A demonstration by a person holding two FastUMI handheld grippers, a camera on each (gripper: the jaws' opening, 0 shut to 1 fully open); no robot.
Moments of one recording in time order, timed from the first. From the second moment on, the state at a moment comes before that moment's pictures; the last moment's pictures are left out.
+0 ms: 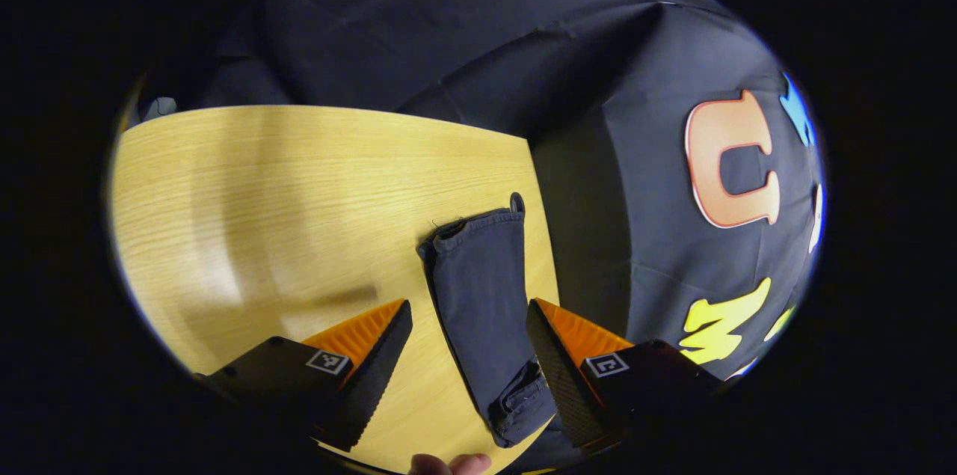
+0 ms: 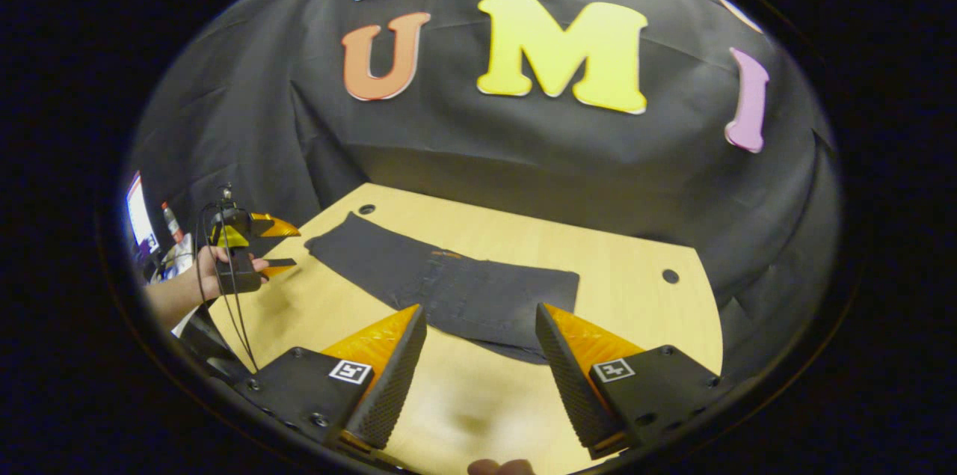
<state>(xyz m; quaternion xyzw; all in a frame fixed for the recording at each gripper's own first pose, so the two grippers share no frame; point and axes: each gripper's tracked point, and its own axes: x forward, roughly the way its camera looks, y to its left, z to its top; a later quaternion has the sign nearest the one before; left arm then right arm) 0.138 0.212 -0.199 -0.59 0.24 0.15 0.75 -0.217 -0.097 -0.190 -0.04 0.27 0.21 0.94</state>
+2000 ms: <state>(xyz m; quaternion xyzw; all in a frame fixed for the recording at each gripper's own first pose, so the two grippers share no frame) 0.203 0.061 -0.034 -0.44 0.13 -0.03 0.89 -0.289 -0.255 -0.174 0.01 0.27 0.06 0.96</state>
